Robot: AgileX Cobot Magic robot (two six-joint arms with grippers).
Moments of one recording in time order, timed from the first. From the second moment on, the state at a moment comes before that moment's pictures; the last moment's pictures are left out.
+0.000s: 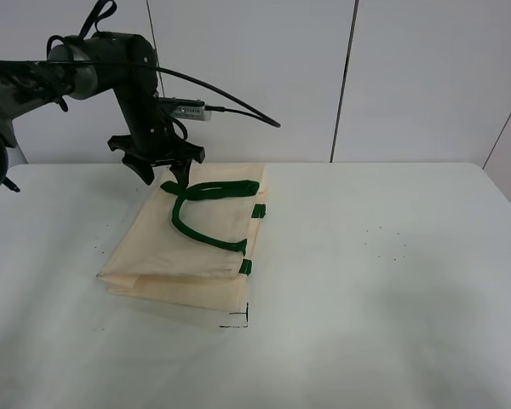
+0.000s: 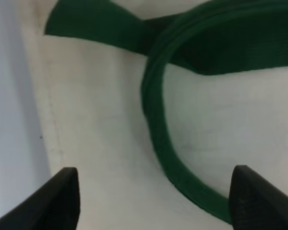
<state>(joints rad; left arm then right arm) -0.30 2.28 -2.09 0.05 1.17 -0.09 0.08 0.00 -0.49 0.02 1.03 0.02</state>
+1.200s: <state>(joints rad) -0.01 1.68 -1.48 0.01 1.18 -0.06 0.08 0.00 -0.49 0.02 1.03 0.02</state>
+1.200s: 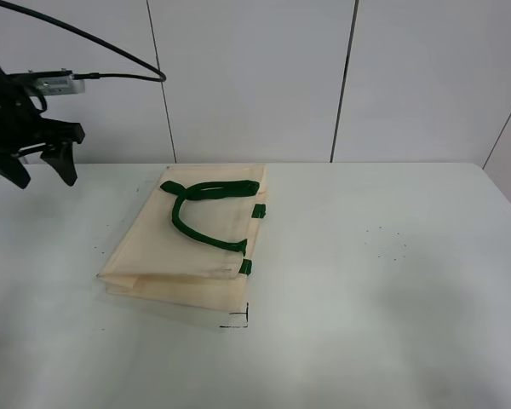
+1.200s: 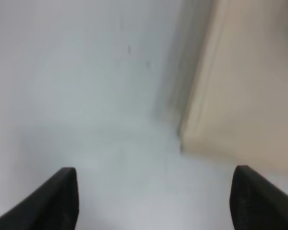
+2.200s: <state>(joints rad) -0.01 0.23 -0.50 0.01 1.06 0.02 0.08 0.00 -0.49 0.02 1.03 0.02</state>
